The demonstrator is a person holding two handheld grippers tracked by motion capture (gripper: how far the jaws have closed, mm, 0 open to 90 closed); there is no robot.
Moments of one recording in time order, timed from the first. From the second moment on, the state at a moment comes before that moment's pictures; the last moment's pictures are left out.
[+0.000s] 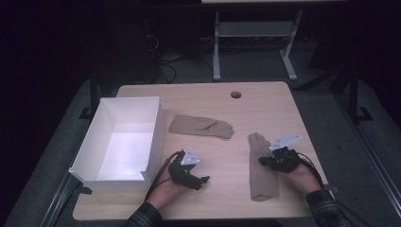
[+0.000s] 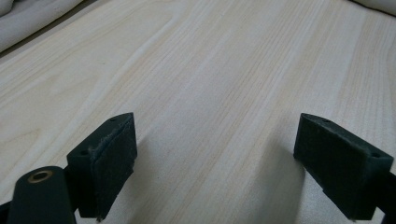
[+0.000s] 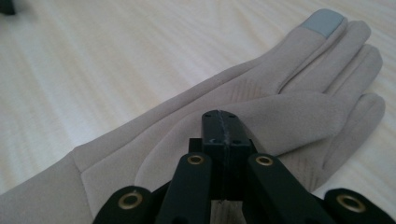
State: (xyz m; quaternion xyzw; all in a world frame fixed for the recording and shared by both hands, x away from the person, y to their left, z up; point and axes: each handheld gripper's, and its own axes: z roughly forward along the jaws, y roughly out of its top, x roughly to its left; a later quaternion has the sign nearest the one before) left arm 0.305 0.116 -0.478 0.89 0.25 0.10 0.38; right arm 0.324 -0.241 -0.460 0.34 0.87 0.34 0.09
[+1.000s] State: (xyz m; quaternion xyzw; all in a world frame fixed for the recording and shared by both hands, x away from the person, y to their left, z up) left arm 0.306 0.116 -0.478 0.89 0.25 0.11 0.38; right arm 0.347 -0.313 -0.472 0.49 0.78 0.35 0.19
